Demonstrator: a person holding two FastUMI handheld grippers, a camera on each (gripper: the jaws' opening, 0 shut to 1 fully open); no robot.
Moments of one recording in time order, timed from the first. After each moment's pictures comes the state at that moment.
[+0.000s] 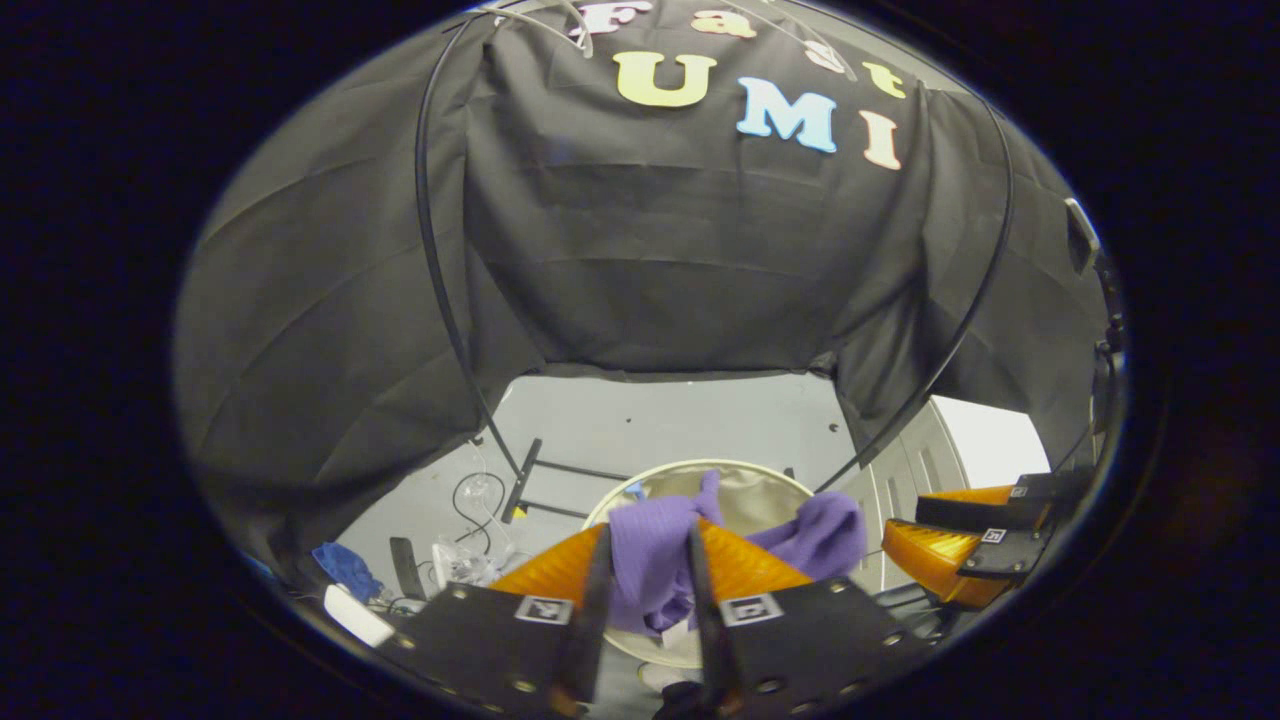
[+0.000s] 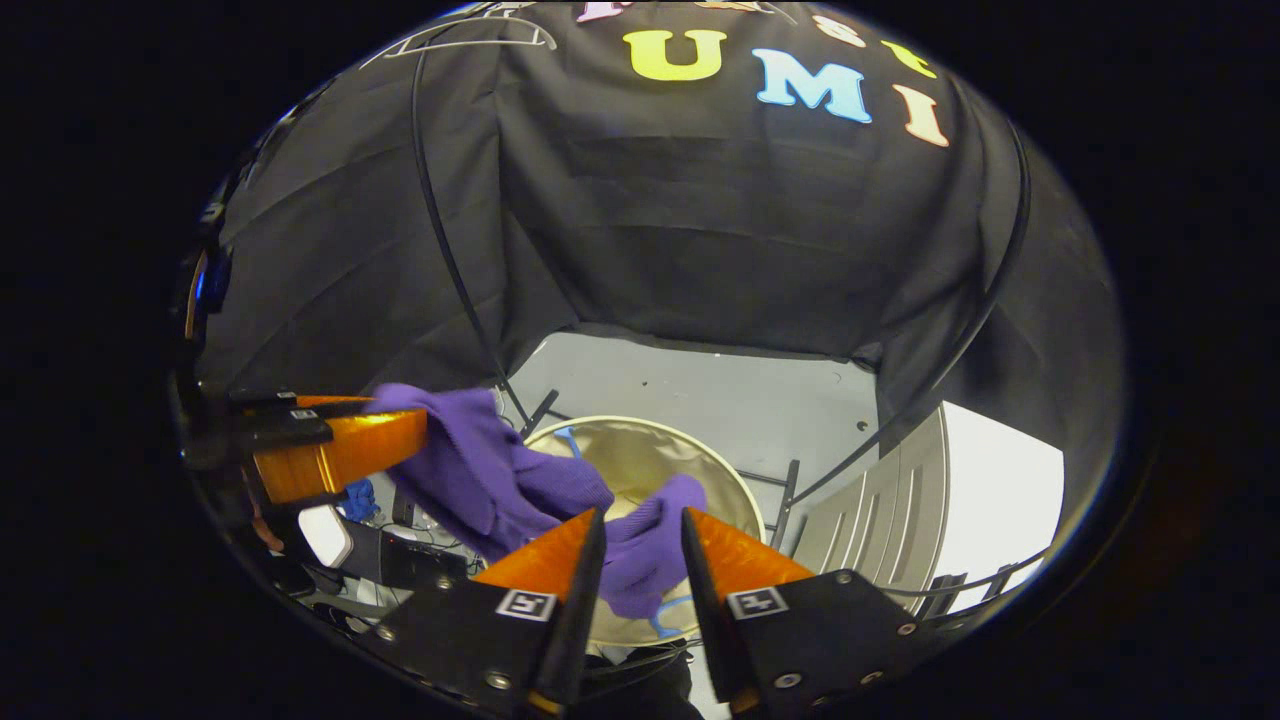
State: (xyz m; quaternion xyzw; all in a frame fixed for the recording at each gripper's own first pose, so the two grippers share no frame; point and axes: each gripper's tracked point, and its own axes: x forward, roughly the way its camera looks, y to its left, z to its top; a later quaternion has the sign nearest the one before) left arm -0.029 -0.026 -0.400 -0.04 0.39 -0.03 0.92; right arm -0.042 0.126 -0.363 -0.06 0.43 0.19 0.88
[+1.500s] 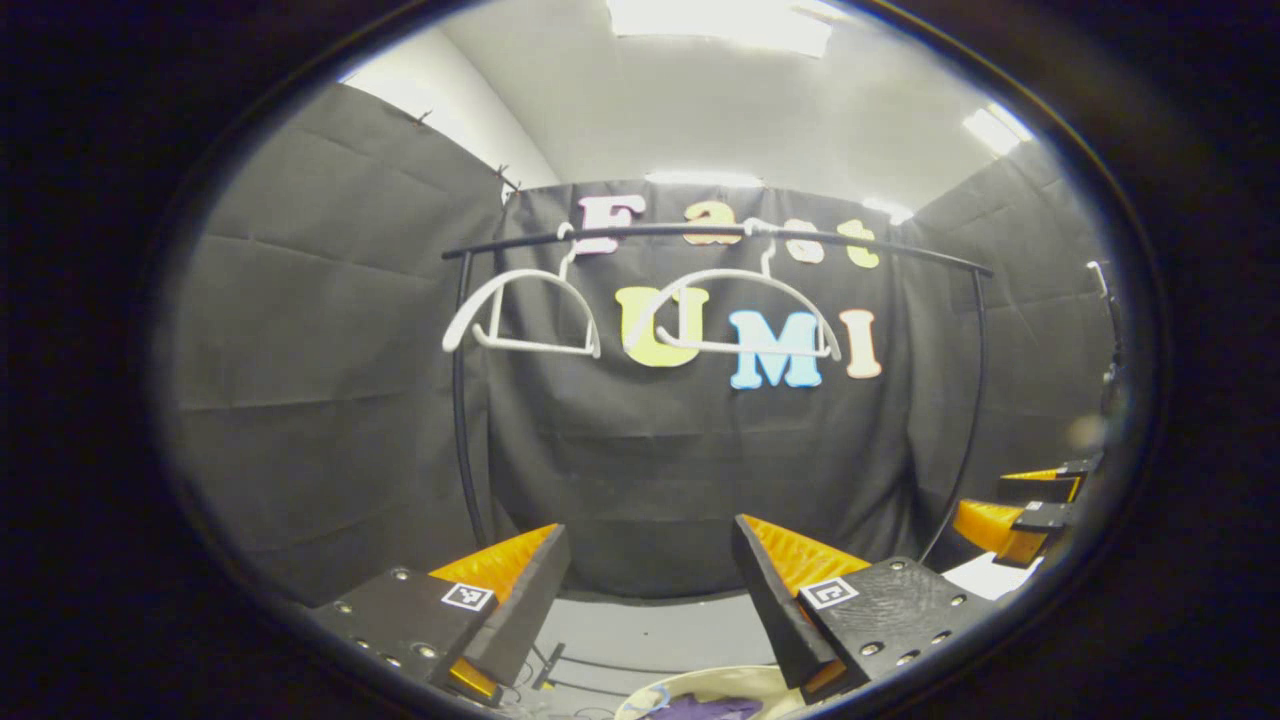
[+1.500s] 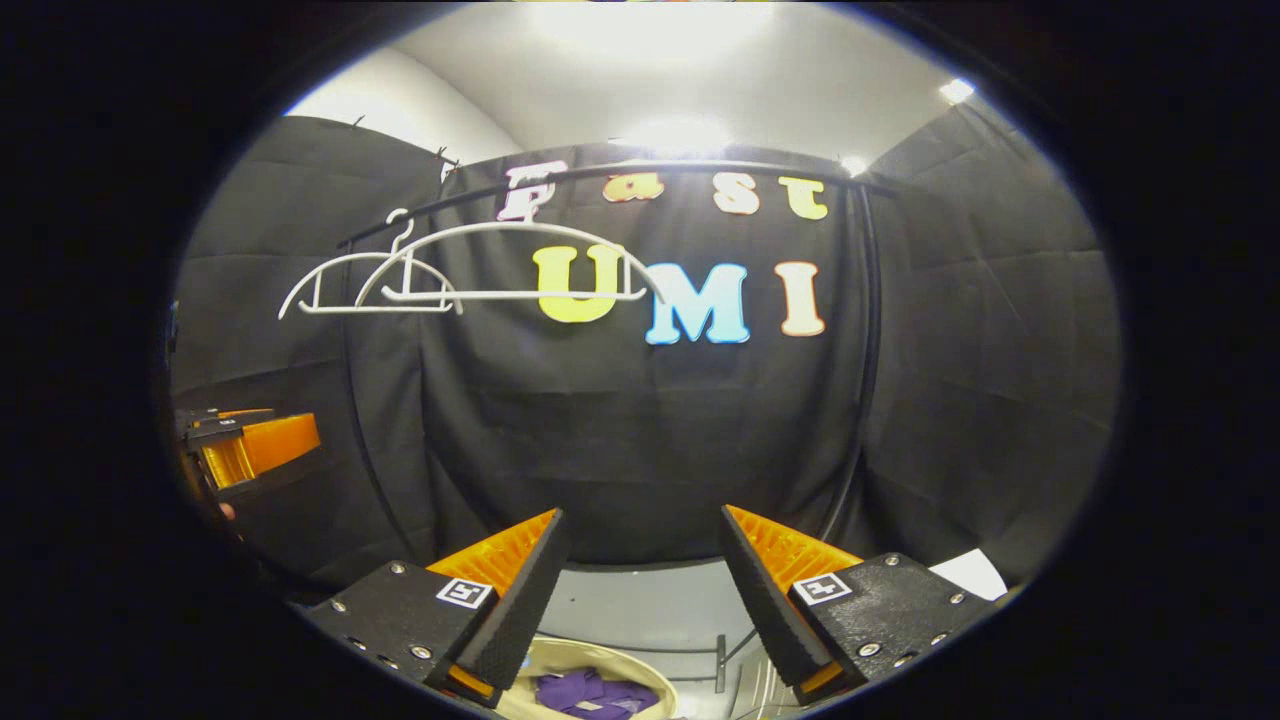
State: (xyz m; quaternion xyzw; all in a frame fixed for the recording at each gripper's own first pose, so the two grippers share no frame) left arm 0.059 0.027 -0.017 -0.01 0.05 -0.01 1.00; right arm 0.053 0.038 -0.056 -0.02 0.09 0.06 0.99
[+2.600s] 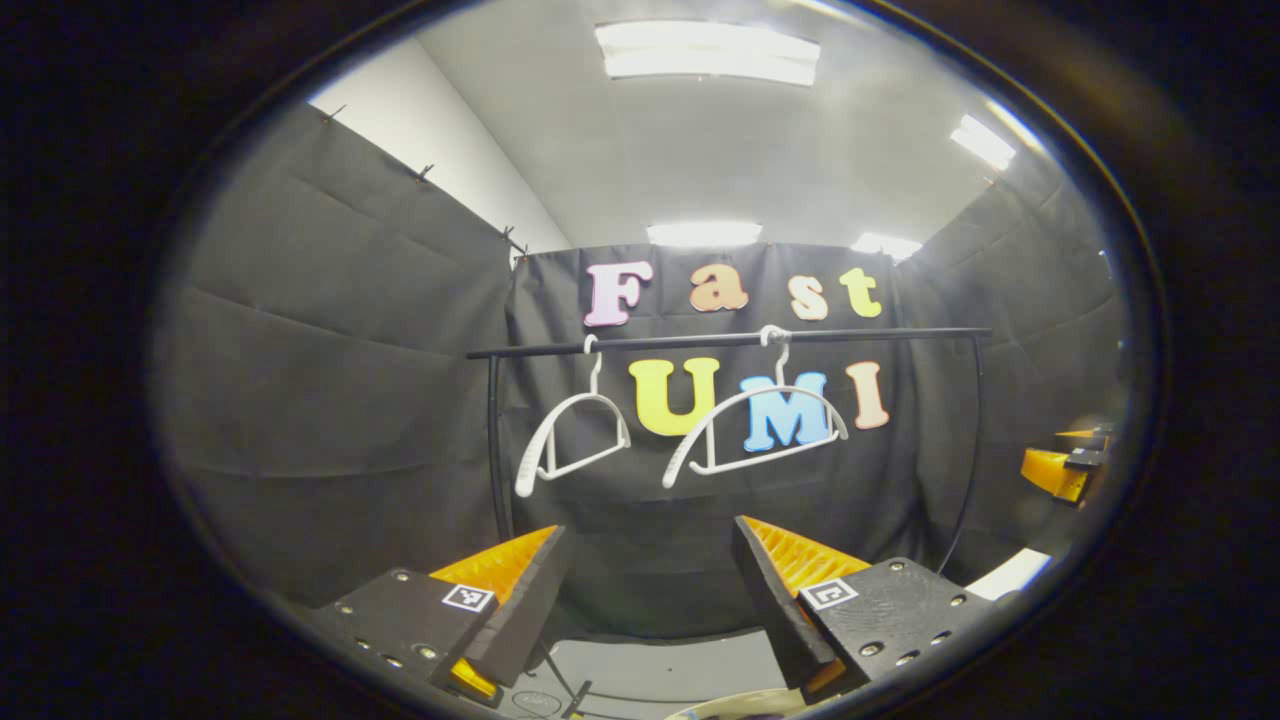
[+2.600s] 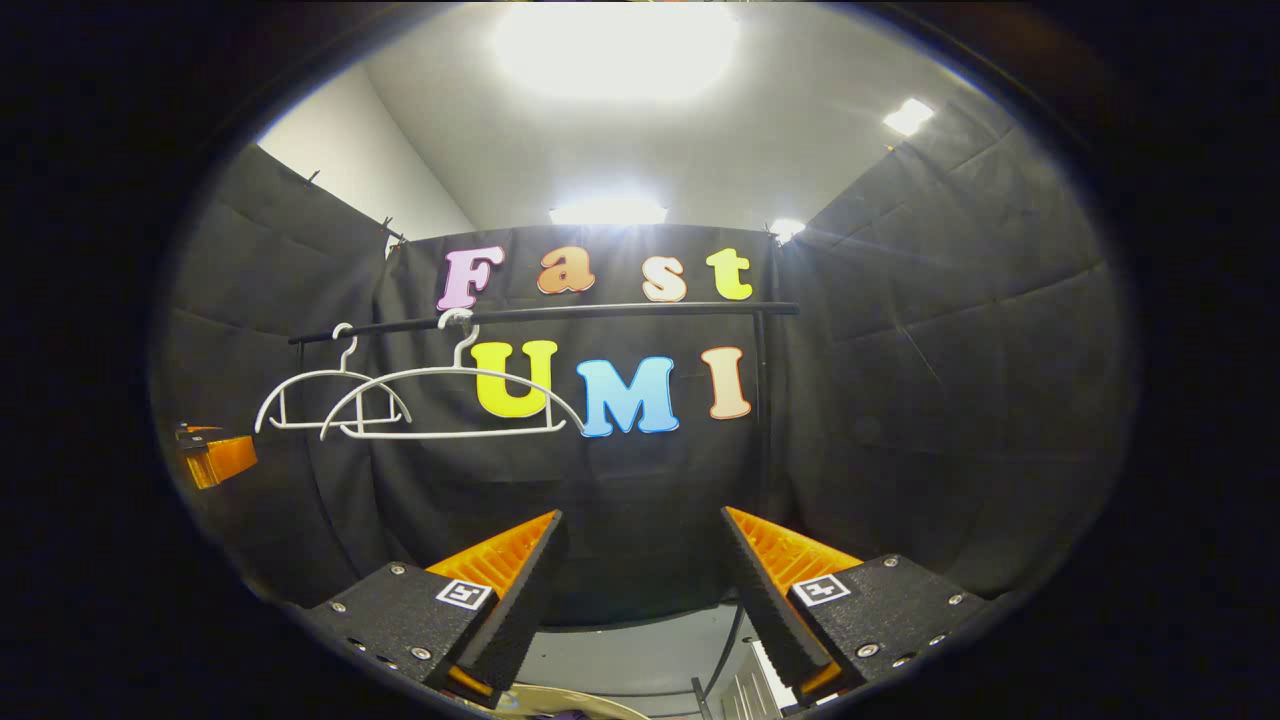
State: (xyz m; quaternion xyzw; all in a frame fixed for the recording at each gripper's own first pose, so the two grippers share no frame) left arm 0.035 0.062 0.085 0.00 -0.02 0.00 1.00; right arm 0.017 -0.016 0.052 0.02 0.00 -0.01 1.00
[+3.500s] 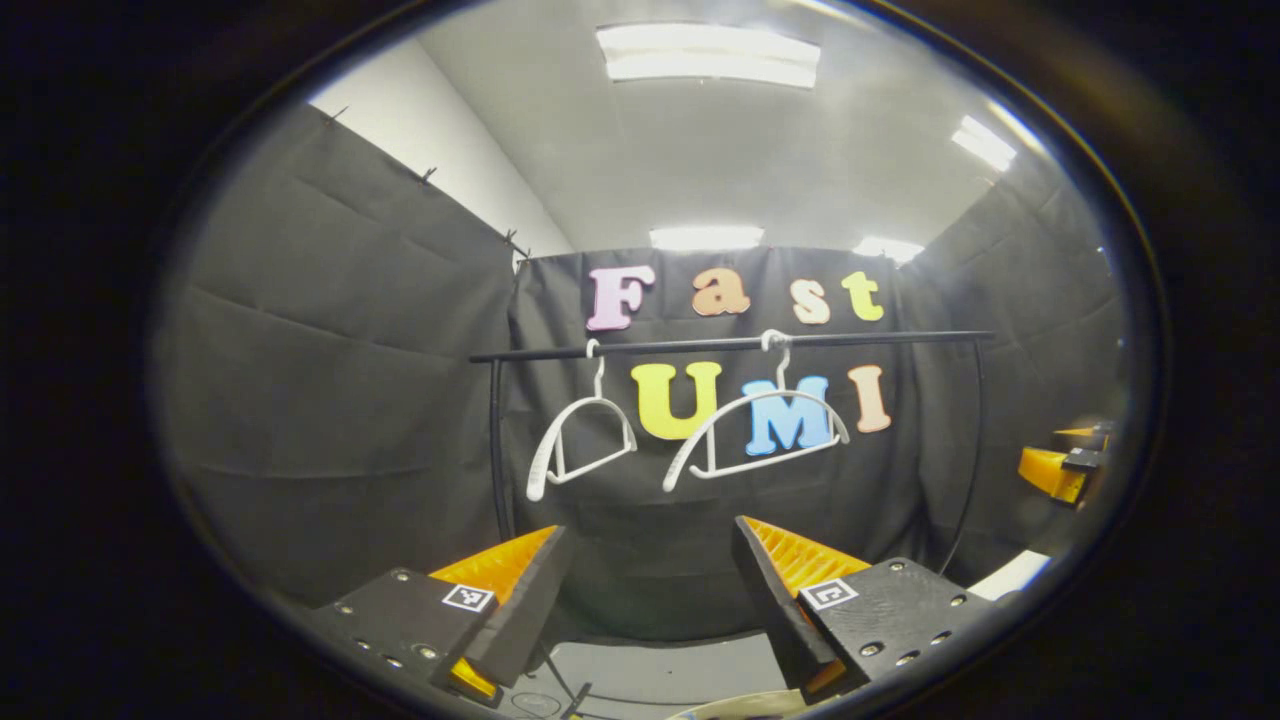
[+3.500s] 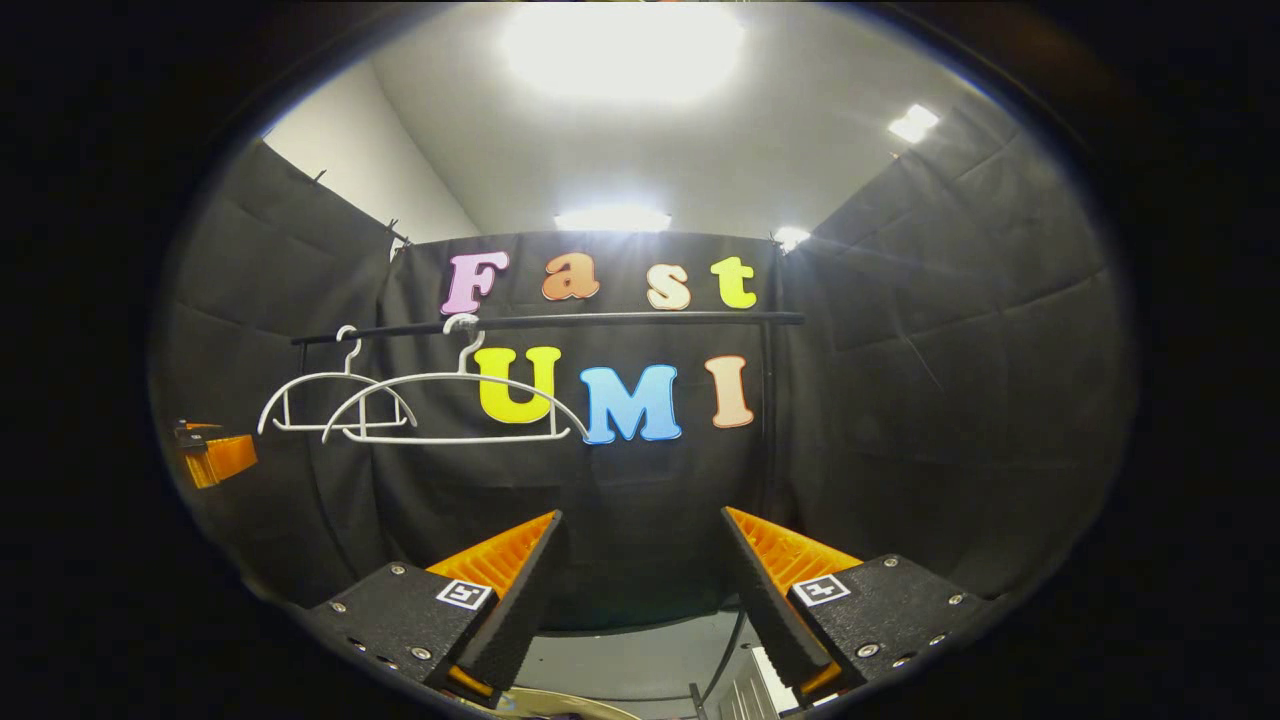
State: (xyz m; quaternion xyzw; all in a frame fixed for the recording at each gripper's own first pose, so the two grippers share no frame) left arm 0.037 0.056 0.086 0.01 -0.03 0.00 1.00; right arm 0.020 -0.014 0.056 0.01 -0.01 -0.01 1.00
